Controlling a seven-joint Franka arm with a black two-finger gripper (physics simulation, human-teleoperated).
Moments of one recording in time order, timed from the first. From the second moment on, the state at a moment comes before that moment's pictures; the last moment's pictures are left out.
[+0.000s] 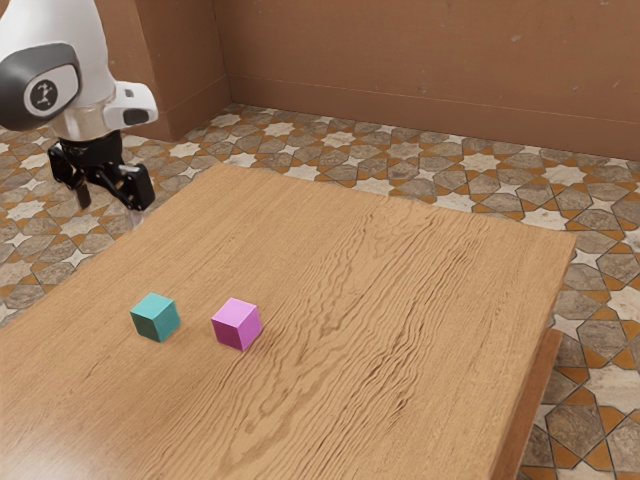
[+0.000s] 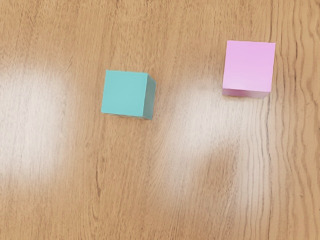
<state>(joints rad) 0.19 -0.37 -0.13 -2.07 0.14 1.72 -0.08</state>
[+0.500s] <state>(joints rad) 0.22 -0.02 -0.03 -2.01 0.13 1.98 0.06</state>
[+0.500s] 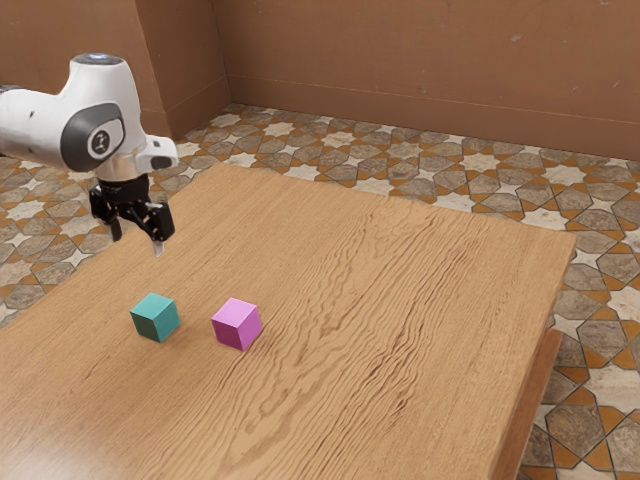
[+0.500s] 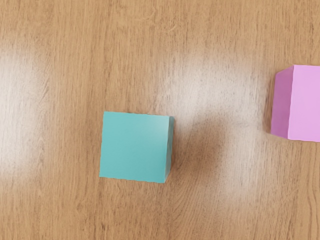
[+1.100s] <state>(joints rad) 0.23 0.07 0.04 -2.20 0.09 2.29 0.20</state>
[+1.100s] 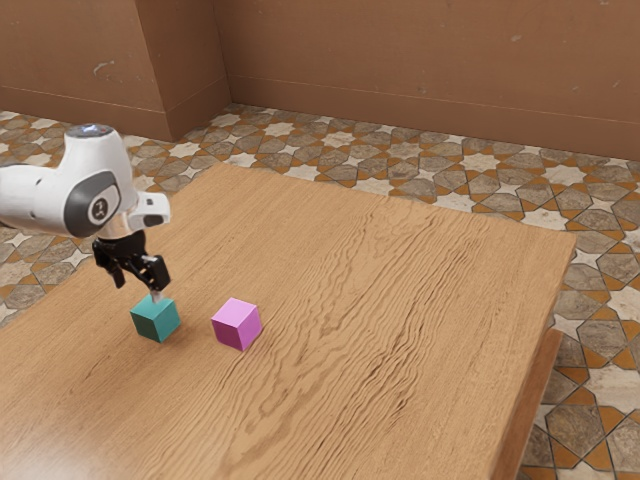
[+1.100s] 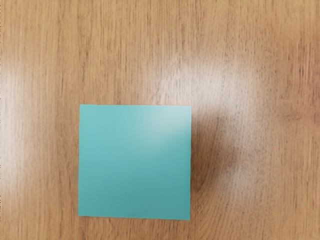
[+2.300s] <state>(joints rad) 0.24 0.25 0.06 -2.14 0.04 2.39 0.34</state>
